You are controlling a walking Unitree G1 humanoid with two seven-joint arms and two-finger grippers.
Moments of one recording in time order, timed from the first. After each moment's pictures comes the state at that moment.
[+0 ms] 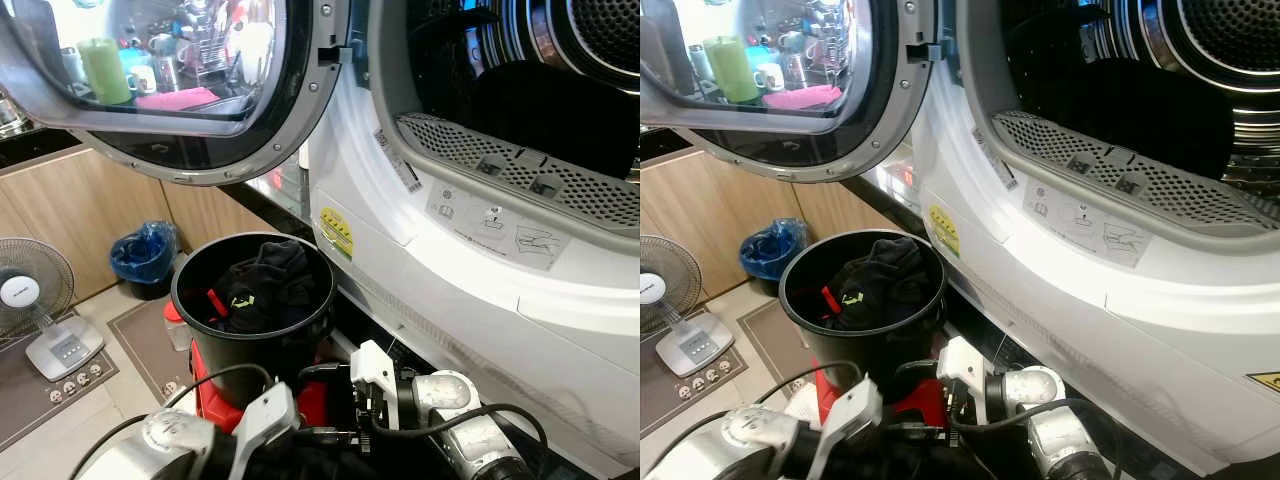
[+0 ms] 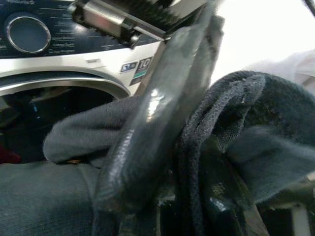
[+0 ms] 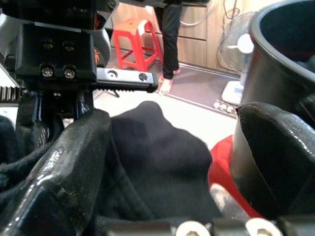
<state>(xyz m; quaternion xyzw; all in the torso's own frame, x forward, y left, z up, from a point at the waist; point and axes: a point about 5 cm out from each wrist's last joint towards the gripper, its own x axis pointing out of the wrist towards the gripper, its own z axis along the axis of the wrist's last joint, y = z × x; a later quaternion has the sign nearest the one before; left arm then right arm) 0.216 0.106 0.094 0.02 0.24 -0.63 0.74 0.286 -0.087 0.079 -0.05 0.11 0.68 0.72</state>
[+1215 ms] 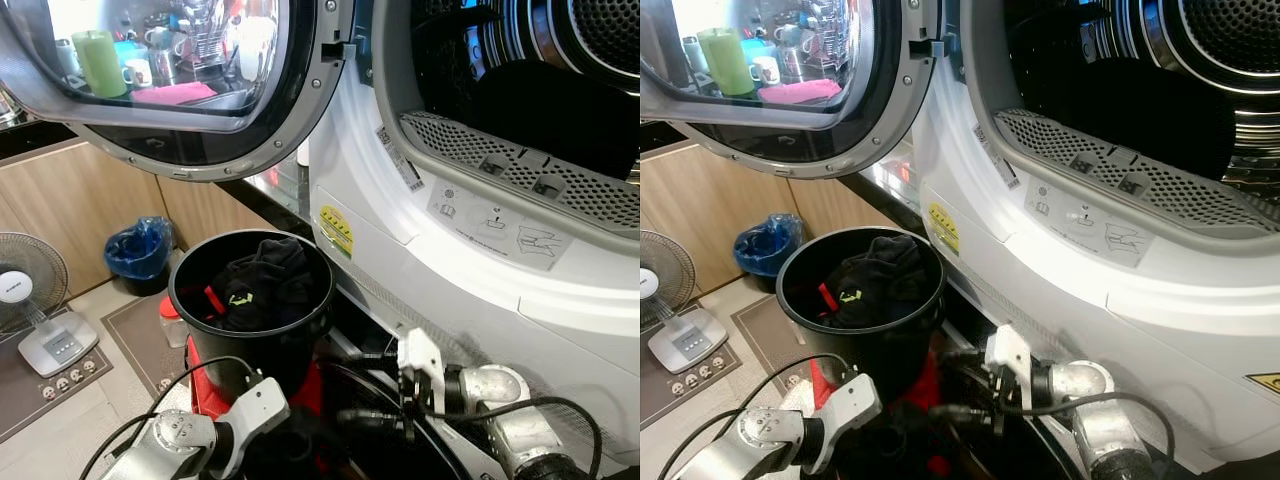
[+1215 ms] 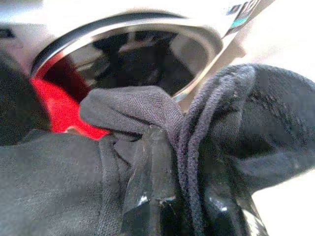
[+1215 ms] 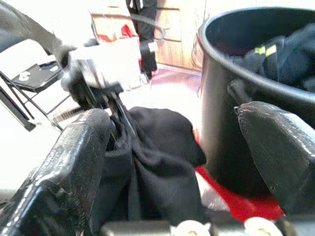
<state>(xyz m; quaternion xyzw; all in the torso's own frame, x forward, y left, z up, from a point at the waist) 0.243 0.126 0.051 0.15 0.28 -0.48 0.82 0.297 -0.136 0.104 -0.05 0.09 0.65 0.75</state>
